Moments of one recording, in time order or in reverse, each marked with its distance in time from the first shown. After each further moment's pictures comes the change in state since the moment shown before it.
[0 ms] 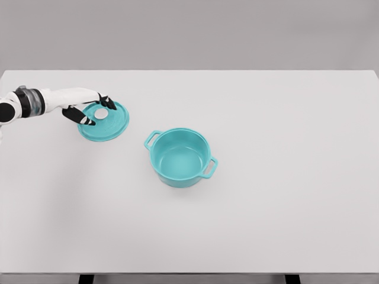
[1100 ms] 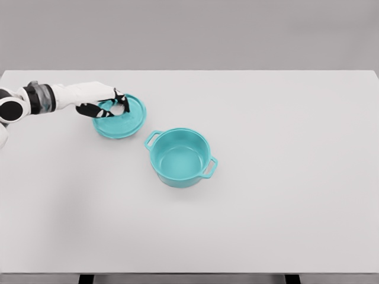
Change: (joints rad) left arm 0.025 0.036 -0.016 -0.222 0.034 0.000 0.001; right arm -0.002 0.000 0.000 0.000 0.000 0.000 0.000
